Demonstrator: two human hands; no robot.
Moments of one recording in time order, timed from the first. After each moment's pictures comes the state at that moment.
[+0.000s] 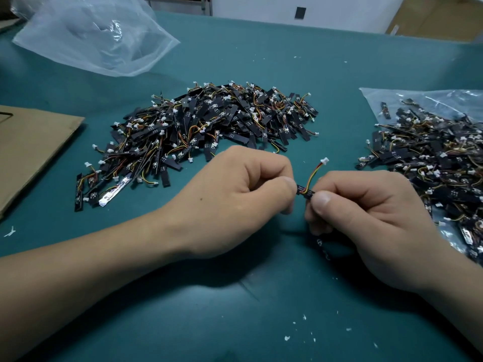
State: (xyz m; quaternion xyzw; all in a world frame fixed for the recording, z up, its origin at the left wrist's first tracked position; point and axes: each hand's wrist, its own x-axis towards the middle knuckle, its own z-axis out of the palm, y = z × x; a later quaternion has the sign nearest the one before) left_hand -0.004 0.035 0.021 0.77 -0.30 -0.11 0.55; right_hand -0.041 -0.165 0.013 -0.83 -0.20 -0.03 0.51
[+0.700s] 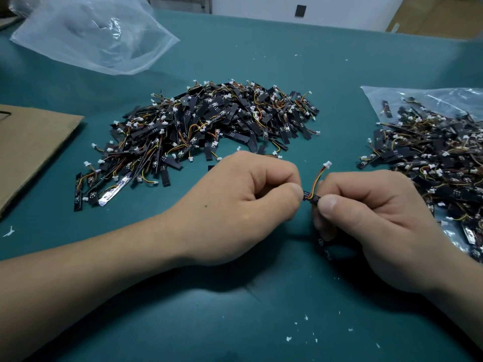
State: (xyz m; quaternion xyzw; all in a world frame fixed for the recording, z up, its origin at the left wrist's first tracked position) left_hand -0.007 0.033 0.019 0.78 -0.32 -0.10 0.53; right_hand -0.040 -0.168 0.012 -0.84 -0.23 -0.03 0.50
